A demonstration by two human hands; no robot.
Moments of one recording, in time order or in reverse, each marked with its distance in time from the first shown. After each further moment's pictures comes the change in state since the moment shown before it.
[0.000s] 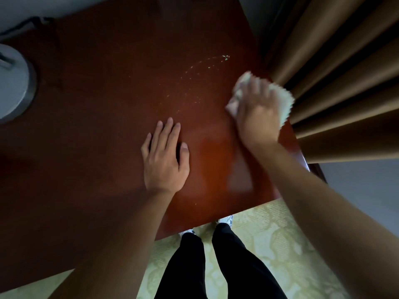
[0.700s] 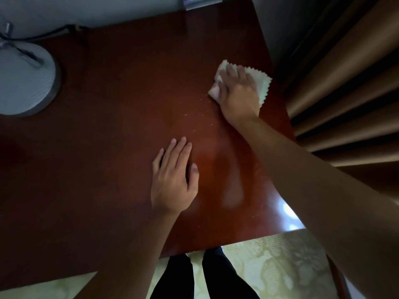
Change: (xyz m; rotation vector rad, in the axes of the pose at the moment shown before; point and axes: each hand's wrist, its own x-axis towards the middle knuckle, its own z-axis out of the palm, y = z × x) left_hand 0.000 -0.005 0.004 -0.022 0.087 0.023; right_hand 0.106 -0.061 -0.010 0.225 0.090 -0.194
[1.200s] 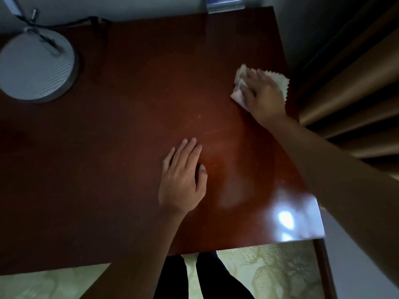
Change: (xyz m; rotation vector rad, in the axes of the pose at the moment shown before) left_hand 0.000 0.001 -0.005 -0.058 -0.046 -0.043; right_hand 0.016 0.031 -0.007 0.165 -0.019 -0.082
